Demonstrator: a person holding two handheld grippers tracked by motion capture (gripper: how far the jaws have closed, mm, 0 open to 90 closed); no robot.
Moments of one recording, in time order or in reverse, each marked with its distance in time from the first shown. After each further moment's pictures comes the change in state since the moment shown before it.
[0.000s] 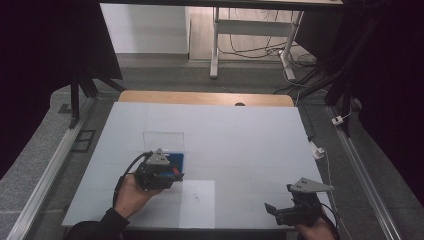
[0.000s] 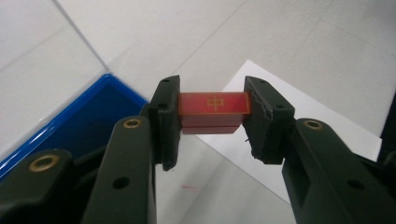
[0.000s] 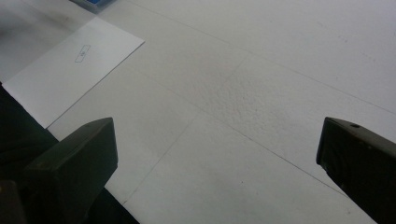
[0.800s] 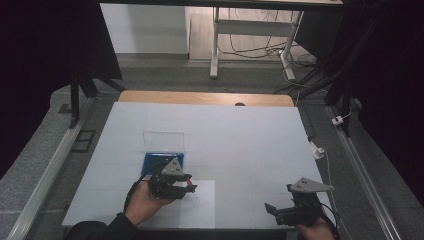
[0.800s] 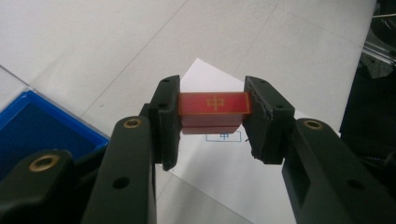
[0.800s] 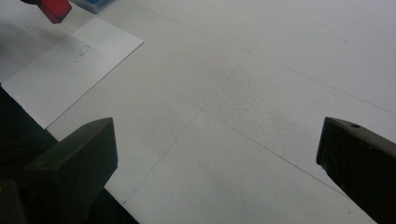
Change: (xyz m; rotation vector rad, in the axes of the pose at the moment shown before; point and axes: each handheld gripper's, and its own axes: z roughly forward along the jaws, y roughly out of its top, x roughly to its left) left arm -0.034 0.007 0.021 0.029 -0.095 0.079; right arm 0.000 0.000 0.000 0.000 -0.002 0.001
